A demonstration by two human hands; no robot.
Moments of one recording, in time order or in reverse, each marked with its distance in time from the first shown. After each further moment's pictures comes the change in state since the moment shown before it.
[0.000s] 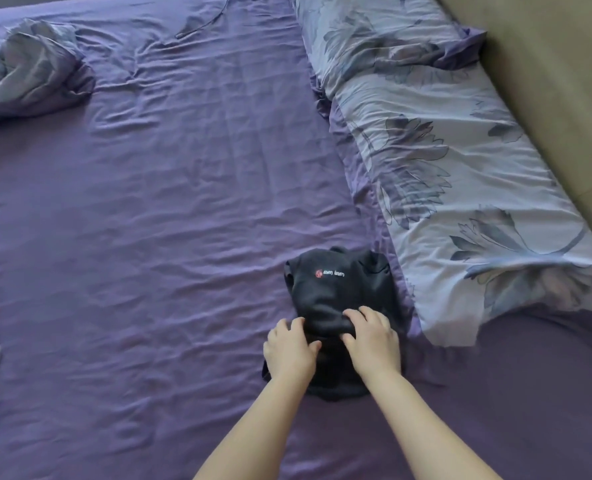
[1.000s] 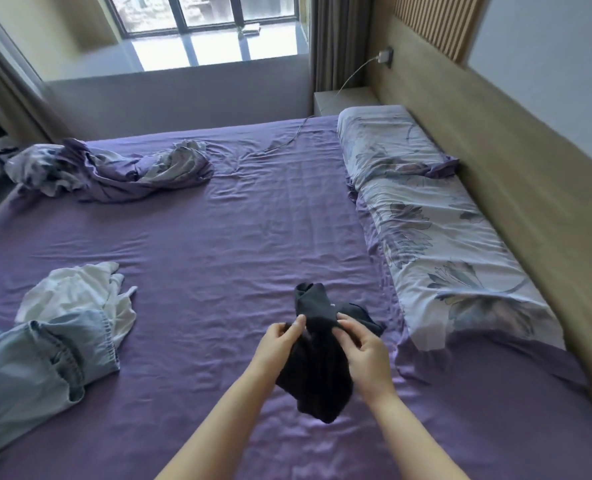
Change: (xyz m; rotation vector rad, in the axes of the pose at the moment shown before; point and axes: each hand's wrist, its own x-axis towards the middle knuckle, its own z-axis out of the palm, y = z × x) left_hand -0.246 -0.032 -0.137 -1.037 0.028 0.011; right_hand -0.211 -0.071 -0.125 1.085 0.121 -0.286
